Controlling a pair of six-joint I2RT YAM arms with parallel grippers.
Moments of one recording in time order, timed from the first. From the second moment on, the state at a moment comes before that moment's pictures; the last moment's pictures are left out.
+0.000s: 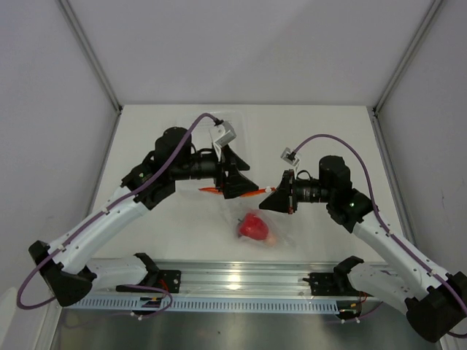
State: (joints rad) left arm -0.74 1.13 1.22 -0.32 0.61 -0.20; right arm 0.54 0.95 0.79 -0.15 -0.89 0.44
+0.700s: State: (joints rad) left arm -0.81 1.34 1.36 -0.42 0.64 -0.11; right arm 0.57 0.93 0.80 -0.16 -0.85 0.44
